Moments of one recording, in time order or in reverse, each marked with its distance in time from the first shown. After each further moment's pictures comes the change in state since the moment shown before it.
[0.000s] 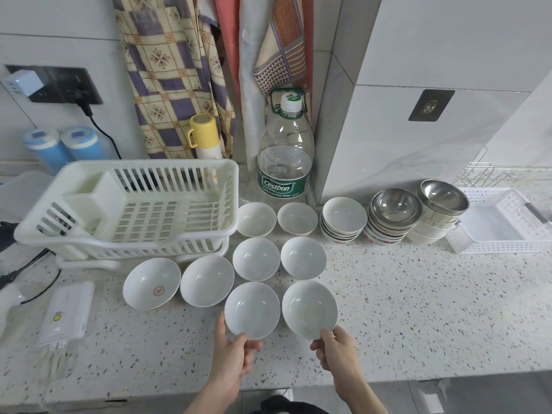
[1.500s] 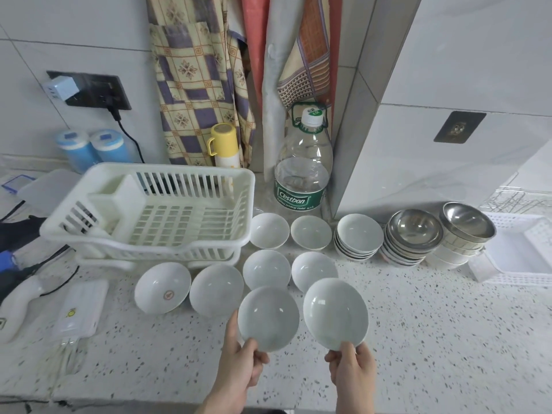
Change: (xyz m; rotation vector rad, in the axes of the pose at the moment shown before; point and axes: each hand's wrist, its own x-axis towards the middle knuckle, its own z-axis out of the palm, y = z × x) left_hand -0.018 0.032 0.013 0.007 -0.028 0.016; right_hand -0.033 -0.042 0.014 0.219 0.267 -0.176
